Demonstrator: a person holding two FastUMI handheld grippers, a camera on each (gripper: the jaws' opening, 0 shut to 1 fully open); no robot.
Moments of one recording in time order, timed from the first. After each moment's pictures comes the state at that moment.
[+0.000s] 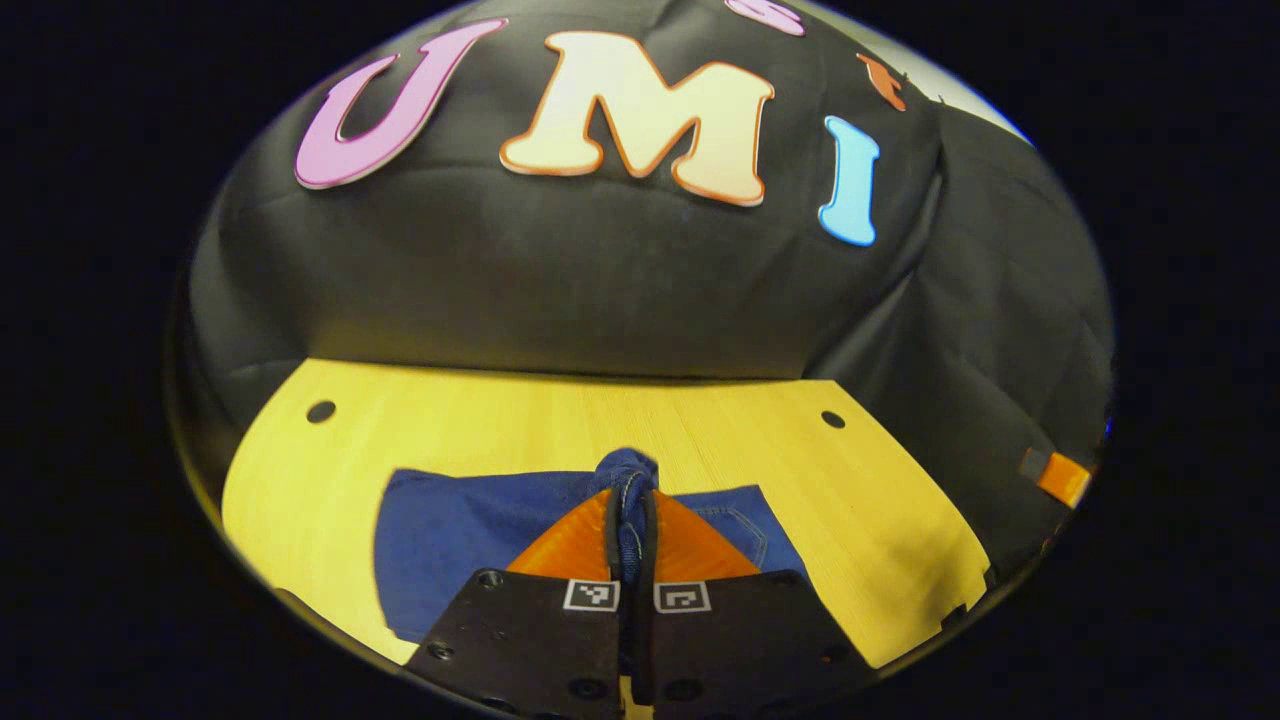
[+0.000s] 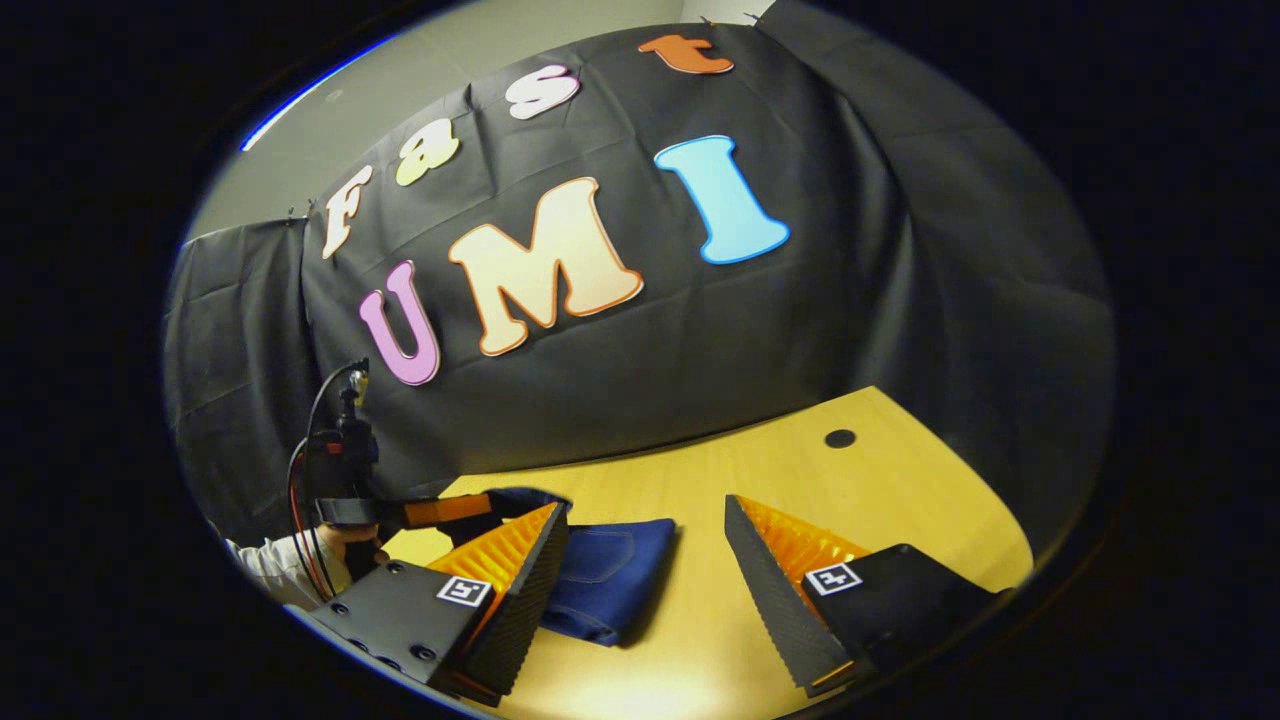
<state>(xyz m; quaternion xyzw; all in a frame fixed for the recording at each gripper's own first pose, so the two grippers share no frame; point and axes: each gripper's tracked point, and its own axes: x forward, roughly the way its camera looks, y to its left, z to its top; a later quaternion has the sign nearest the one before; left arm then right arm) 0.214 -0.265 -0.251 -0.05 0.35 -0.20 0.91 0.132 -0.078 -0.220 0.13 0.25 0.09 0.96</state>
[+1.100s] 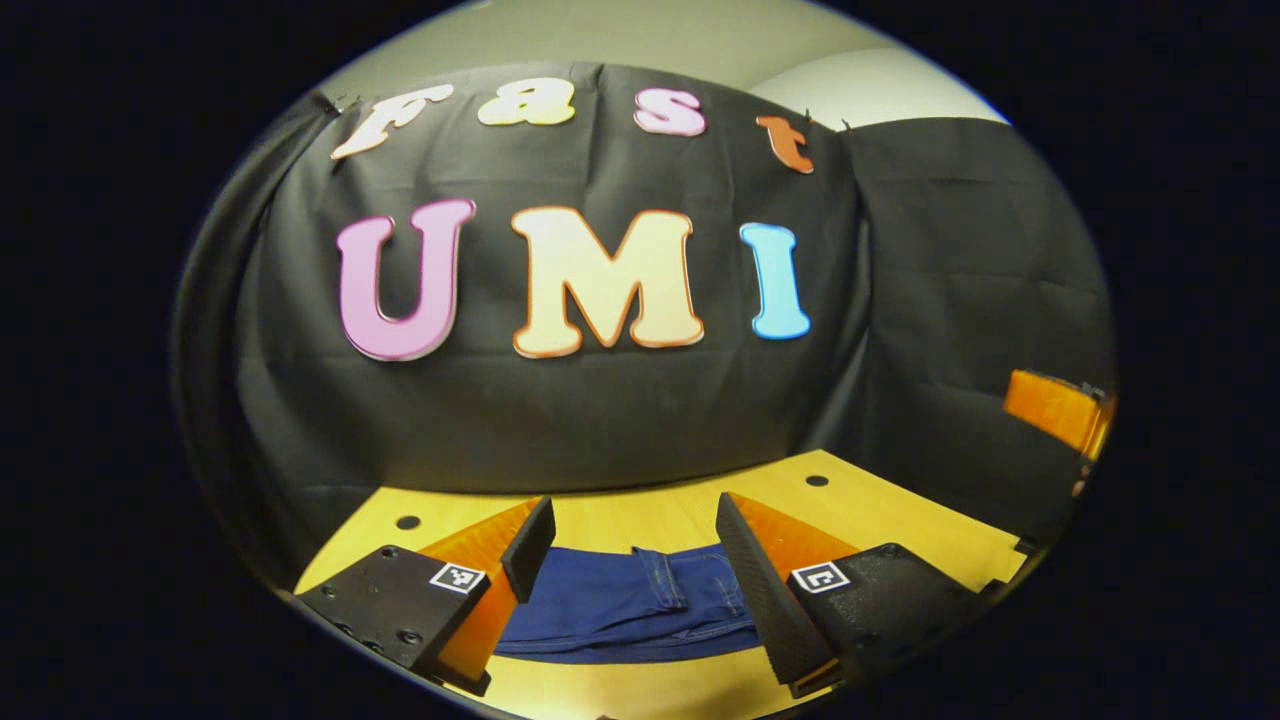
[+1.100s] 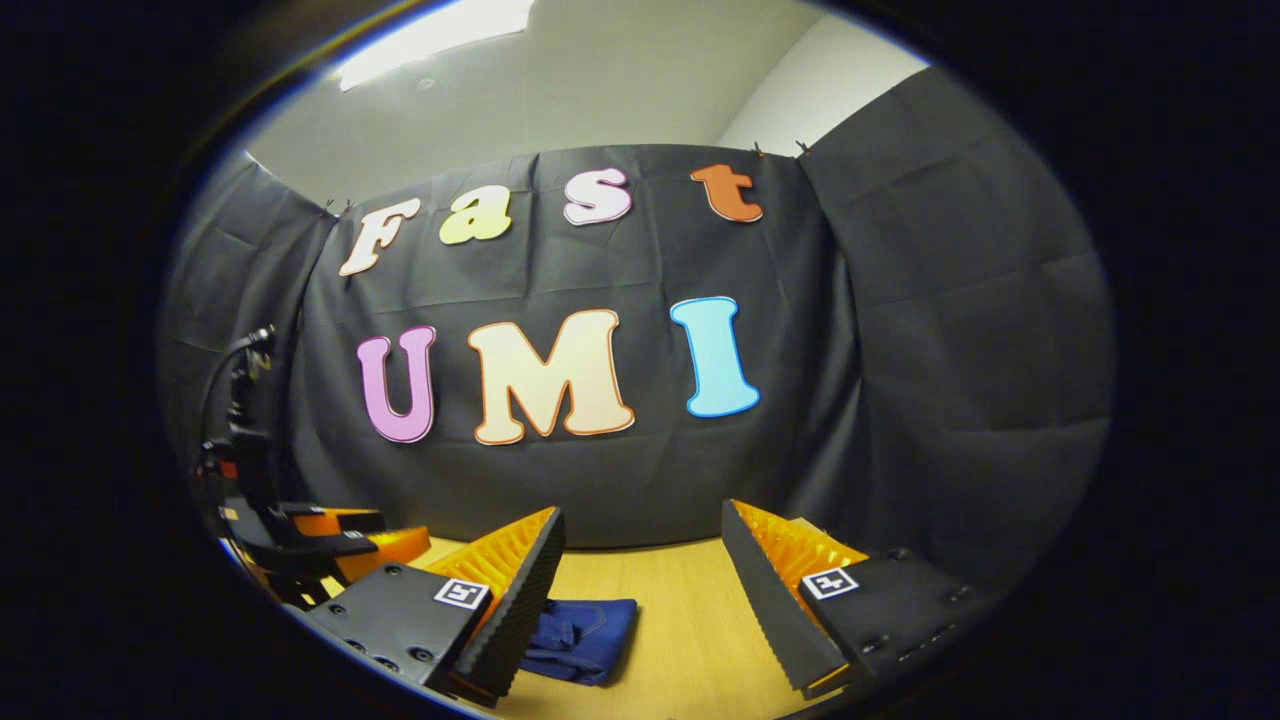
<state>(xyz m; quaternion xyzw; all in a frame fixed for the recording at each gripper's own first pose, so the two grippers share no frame) 0.126 -0.209 -0.055 0.03 0.10 -0.19 0.98 0.068 0.015 -0.091 0.03 0.05 0.04 1.00</state>
